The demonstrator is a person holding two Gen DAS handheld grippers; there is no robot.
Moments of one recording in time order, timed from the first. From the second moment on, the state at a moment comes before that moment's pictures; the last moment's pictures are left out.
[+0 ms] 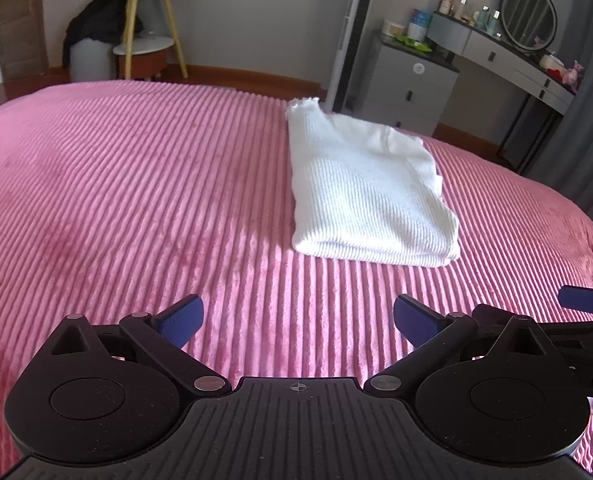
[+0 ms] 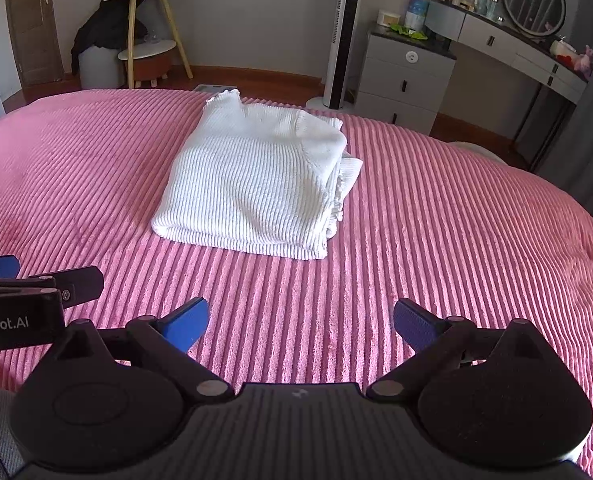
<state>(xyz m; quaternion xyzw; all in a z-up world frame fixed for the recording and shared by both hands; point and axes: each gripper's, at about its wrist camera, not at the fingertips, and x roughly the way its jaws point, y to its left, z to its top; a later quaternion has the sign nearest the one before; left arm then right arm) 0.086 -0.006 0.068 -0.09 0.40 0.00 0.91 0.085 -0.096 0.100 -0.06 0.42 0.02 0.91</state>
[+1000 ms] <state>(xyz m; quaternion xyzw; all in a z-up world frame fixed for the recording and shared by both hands) 0.087 -0.020 0.074 -0.07 0.40 -0.01 0.91 0.083 -0.108 0.102 -0.05 0.41 0.01 0.91</state>
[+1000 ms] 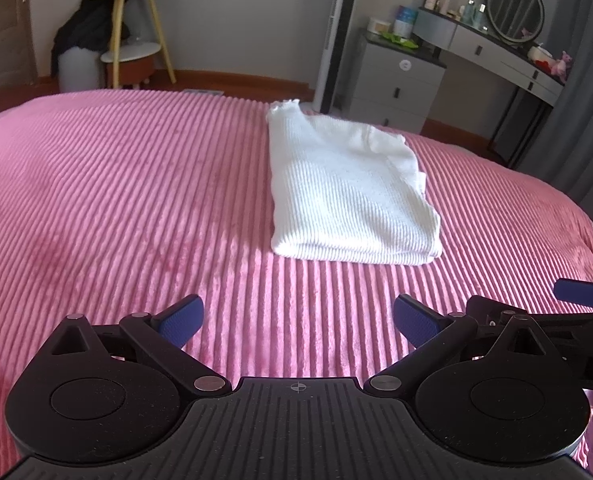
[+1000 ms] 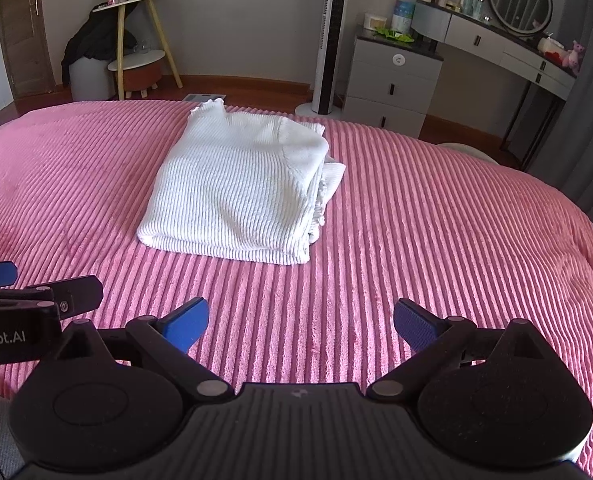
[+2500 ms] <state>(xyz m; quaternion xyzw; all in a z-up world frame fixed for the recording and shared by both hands) 0.091 -0.039 0.081 -0.05 0.40 -0.02 0.92 0.083 -0.125 0.104 -0.03 0.40 0.00 0.92</state>
